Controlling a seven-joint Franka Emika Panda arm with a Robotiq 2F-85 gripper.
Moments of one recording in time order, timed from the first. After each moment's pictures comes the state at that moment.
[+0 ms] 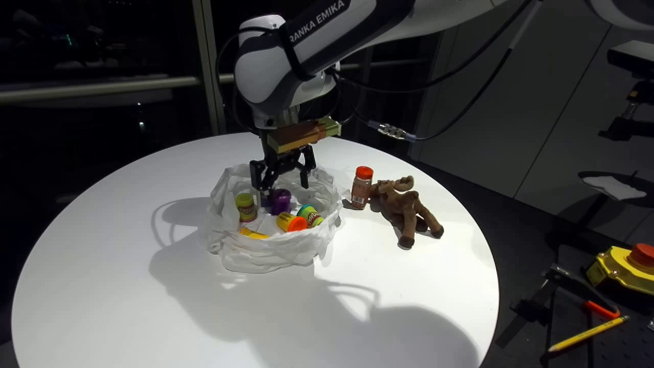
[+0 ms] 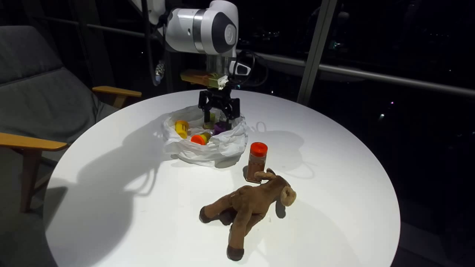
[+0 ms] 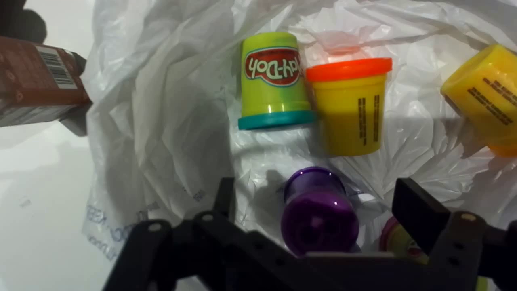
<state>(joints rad) 0.16 1.08 -0.04 -1.07 -0.04 2.00 0.30</state>
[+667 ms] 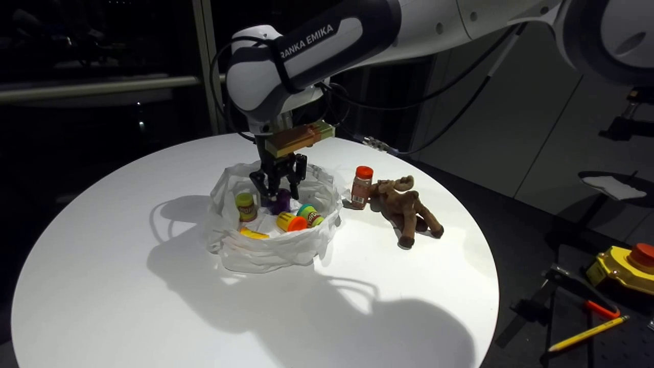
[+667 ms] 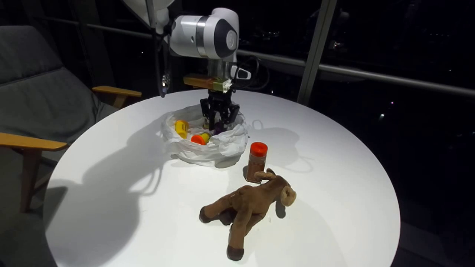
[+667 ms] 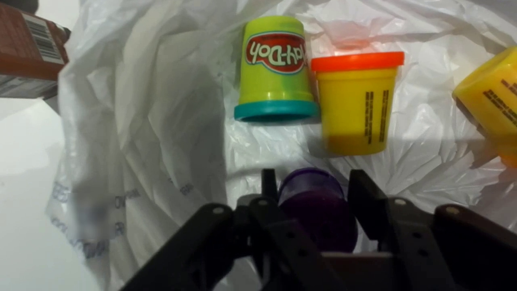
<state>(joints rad) 0.16 1.20 -0.04 -0.87 -0.04 1.89 0.23</state>
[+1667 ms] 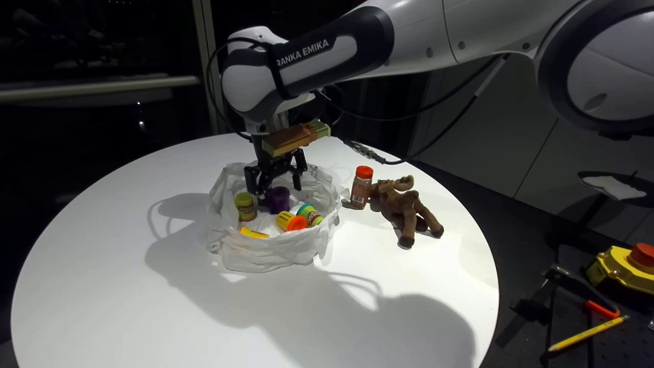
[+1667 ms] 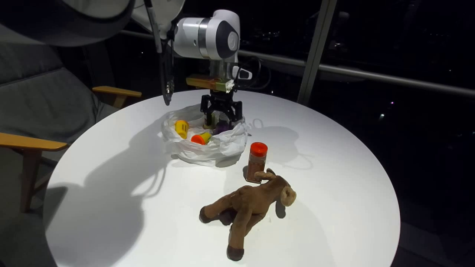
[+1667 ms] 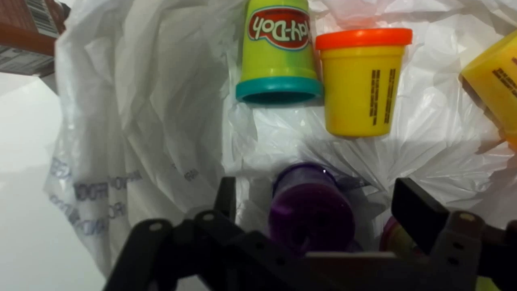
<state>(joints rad) 0.16 1.31 -0.05 -0.68 -0.04 1.81 0.21</state>
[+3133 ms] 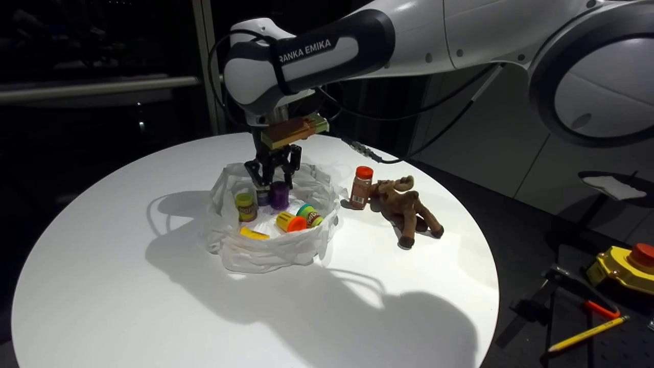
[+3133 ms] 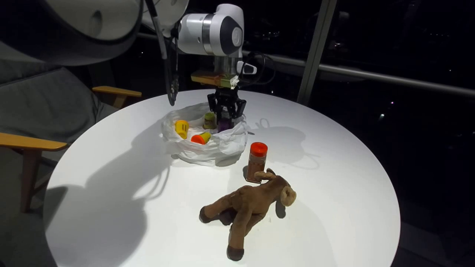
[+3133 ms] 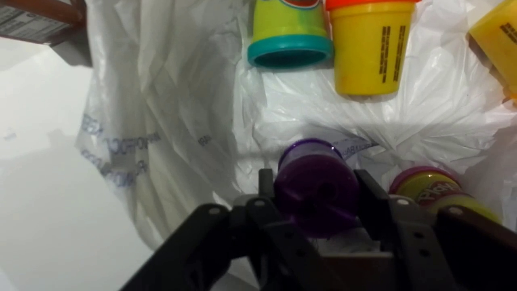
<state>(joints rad) 0.14 1.35 -0.06 -0.58 -0.04 1.81 0.22</state>
